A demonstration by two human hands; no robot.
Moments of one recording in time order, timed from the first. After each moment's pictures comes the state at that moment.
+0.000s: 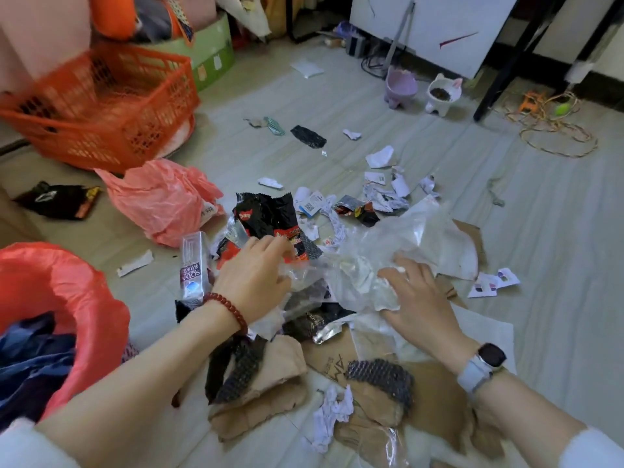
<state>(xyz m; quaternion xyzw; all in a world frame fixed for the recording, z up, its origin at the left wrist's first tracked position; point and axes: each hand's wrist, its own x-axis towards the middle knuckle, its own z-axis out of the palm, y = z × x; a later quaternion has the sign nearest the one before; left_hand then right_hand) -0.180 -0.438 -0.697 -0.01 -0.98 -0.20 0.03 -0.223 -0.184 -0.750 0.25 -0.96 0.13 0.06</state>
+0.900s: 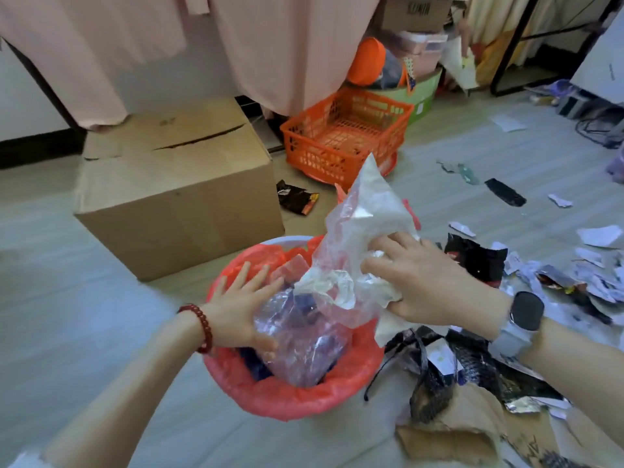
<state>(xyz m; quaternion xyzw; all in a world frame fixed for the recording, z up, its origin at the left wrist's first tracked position) 0.046 -0.733 -0.657 0.18 -0.94 -0.12 -0.26 -0.152 -0.522 -0.631 0.66 -0.74 0.02 0.13</state>
